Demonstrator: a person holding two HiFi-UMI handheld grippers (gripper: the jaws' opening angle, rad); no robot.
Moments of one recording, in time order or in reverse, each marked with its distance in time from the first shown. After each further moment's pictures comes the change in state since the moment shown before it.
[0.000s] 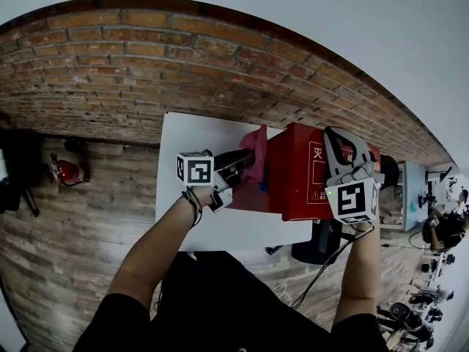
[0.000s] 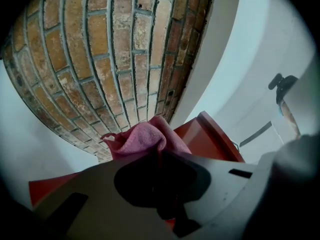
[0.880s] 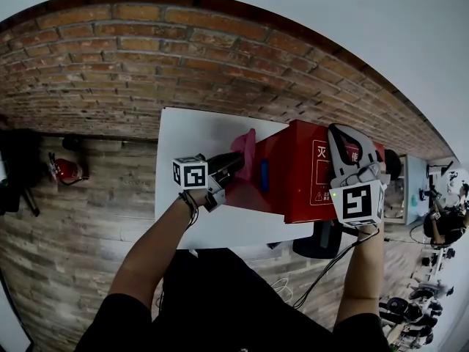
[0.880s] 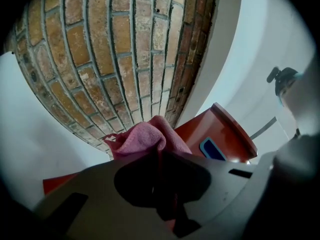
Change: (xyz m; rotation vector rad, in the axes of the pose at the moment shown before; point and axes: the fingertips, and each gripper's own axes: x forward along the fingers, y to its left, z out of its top) left arm -0.021 0.055 -0.026 0.011 -0.001 0.060; right arm 0.001 0.001 0.001 -0.001 -0.007 0.007
